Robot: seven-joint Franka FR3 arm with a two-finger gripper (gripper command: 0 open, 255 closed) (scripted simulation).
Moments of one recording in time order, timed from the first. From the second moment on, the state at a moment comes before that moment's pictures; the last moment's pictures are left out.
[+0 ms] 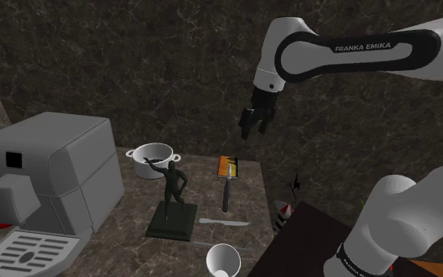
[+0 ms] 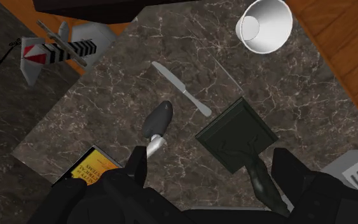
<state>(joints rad) 0.02 -0.53 0.07 -2.29 0.08 1.86 0.18</state>
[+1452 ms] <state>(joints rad) 0.10 0.29 0.23 -1.72 -0.10 2.09 0.53</state>
